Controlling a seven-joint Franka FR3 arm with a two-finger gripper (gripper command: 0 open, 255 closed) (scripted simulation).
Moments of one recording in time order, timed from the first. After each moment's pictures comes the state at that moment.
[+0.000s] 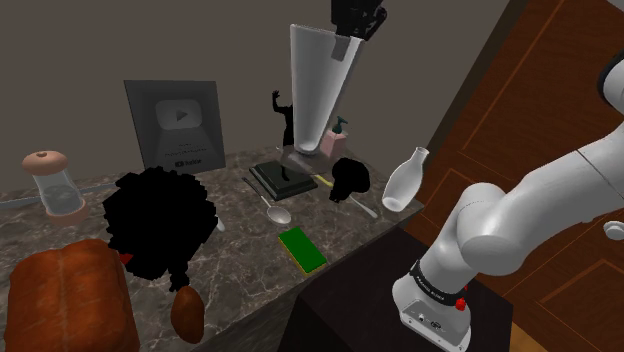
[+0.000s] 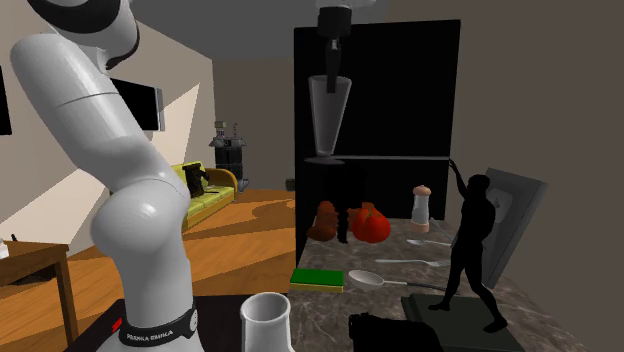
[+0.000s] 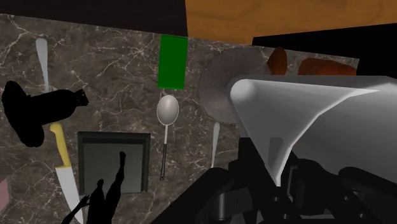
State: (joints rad) arm 0.20 -0.44 0.13 -1.74 0.25 1.36 0.44
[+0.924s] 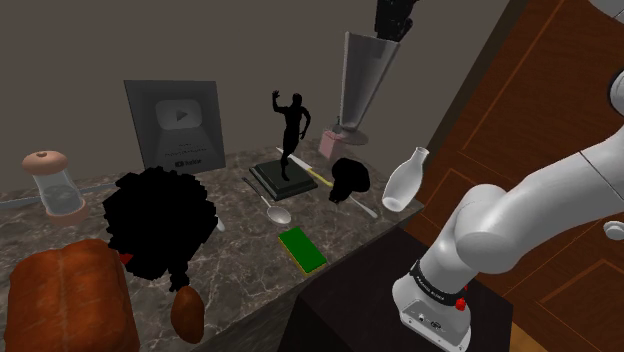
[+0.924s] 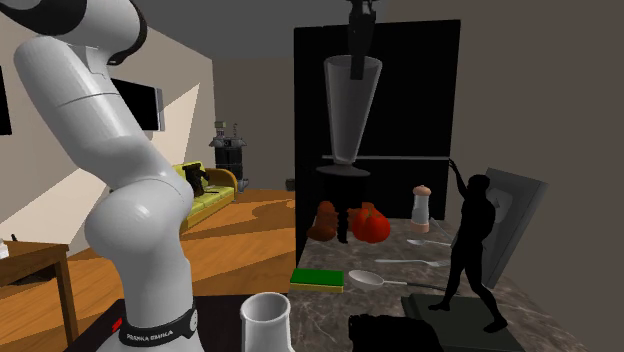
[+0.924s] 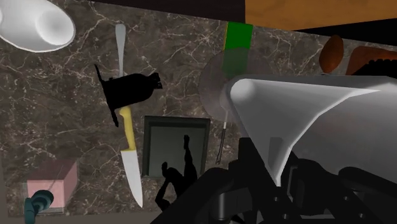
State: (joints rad) arm 0.12 -0.45 -0.15 -1.73 0.14 1.27 0.09
